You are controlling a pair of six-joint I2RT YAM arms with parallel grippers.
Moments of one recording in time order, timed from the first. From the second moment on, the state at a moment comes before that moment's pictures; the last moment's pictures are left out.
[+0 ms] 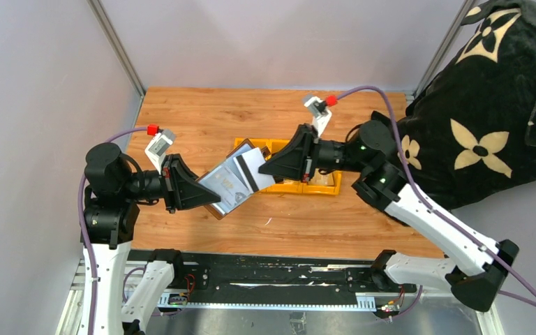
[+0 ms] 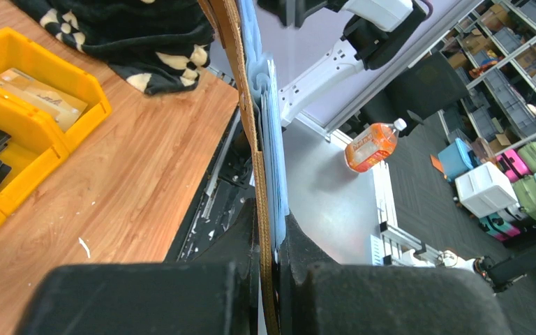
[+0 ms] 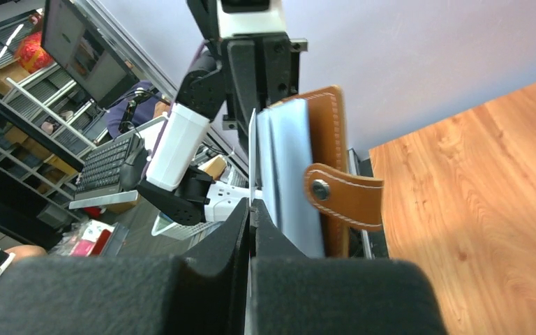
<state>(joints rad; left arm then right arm) -0.03 0.69 1.13 -0.58 1.39 -0.44 0.84 1.11 1.17 0.20 -0.75 0.77</state>
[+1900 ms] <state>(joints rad) -0.03 0.69 1.23 -0.90 1.24 -0.04 0.60 1.54 1.24 0.25 -0.34 0.84</state>
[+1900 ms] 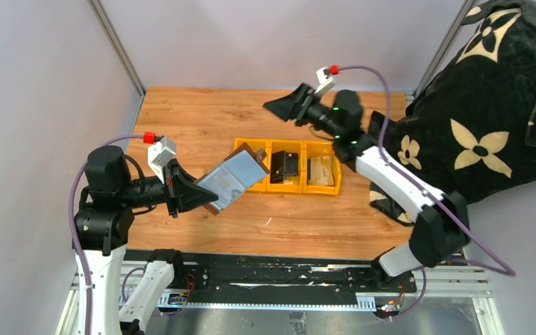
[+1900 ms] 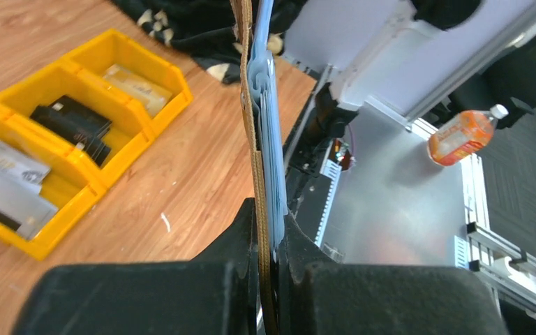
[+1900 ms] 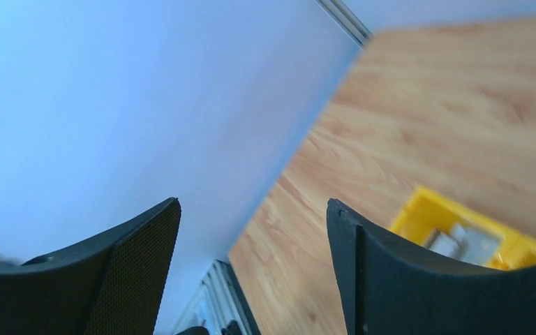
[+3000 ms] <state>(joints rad) -0.37 0.95 1.25 -1.20 0.80 0.33 0.74 1.23 1.16 -0.01 -0.94 0.13</state>
